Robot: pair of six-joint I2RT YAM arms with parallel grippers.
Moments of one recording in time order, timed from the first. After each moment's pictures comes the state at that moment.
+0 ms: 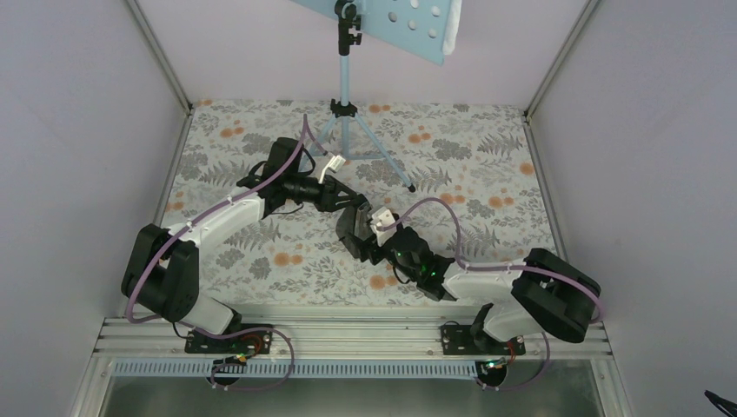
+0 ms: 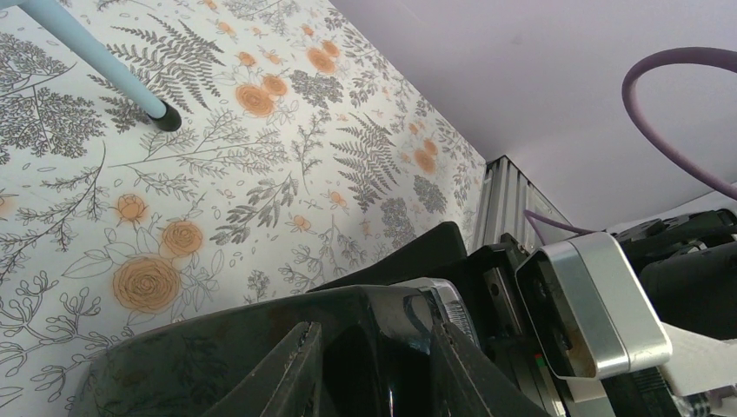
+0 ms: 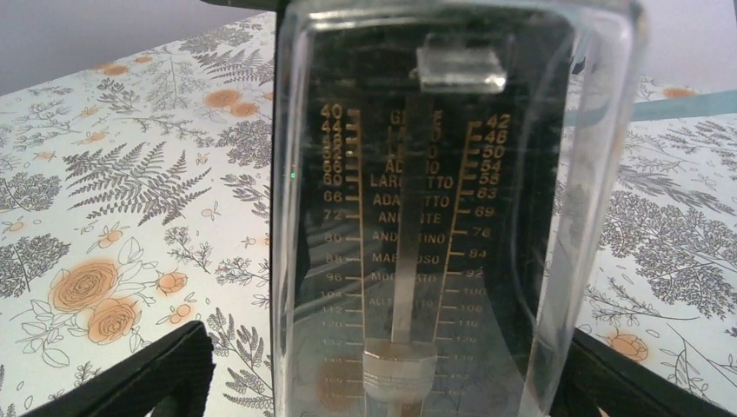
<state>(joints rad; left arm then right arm) -0.46 1.49 1.00 -0.17 0.92 -0.17 0.99 1.37 0.39 0.66 0.27 0.10</state>
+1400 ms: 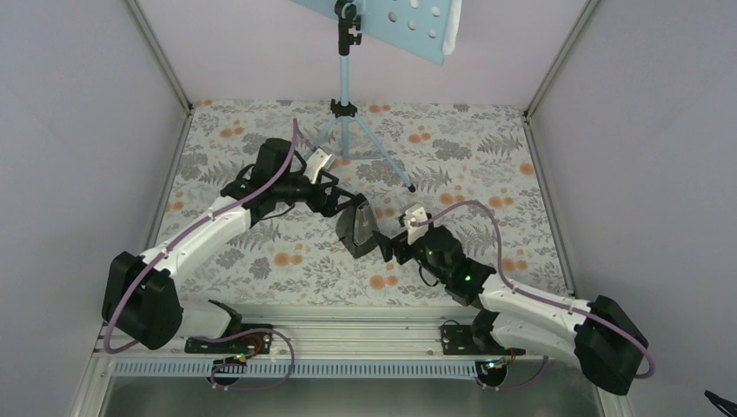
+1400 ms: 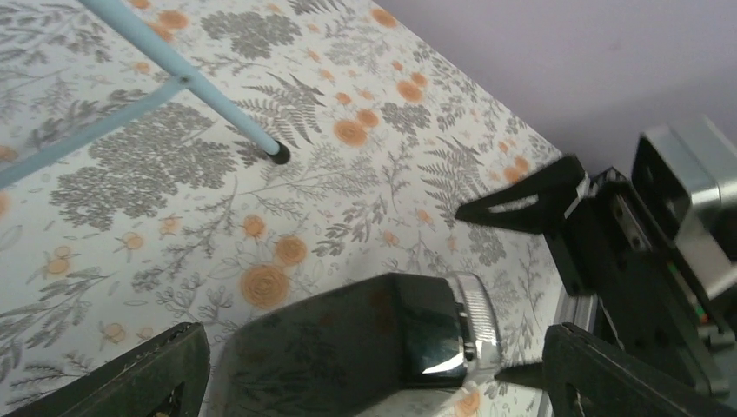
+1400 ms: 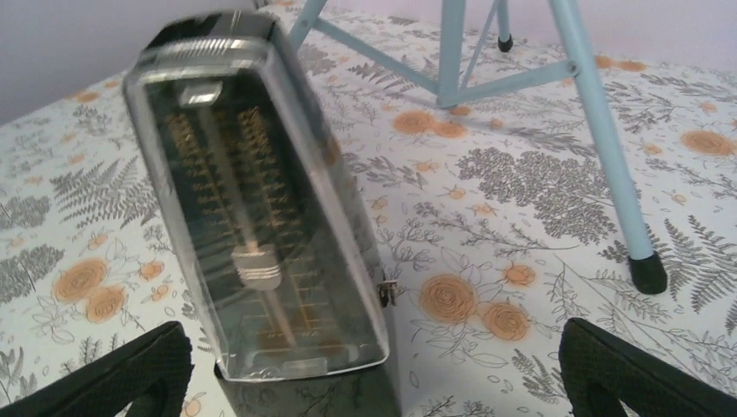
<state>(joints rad) -0.46 1.33 0.99 -0.25 0.66 -0.09 0.91 0.98 0.33 0.30 0.24 0.16</state>
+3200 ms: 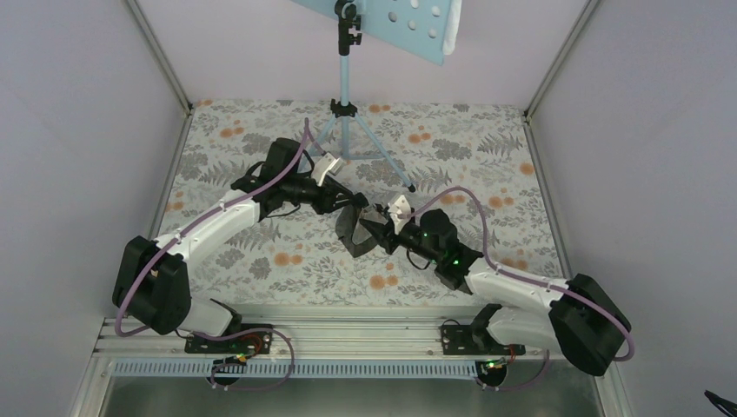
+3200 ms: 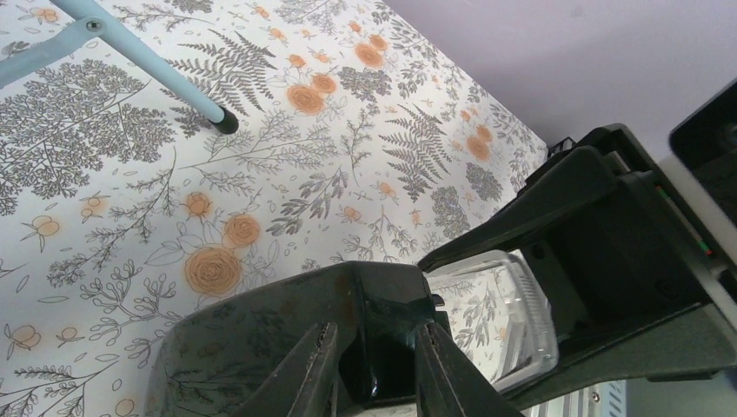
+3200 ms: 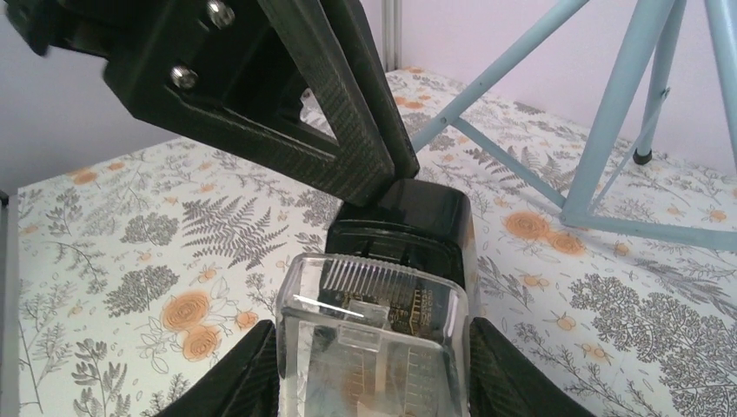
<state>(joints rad) -0.49 1.42 1.02 -0.29 0.75 -0.06 0.80 1.16 0.44 0.51 -0.13 0.00</state>
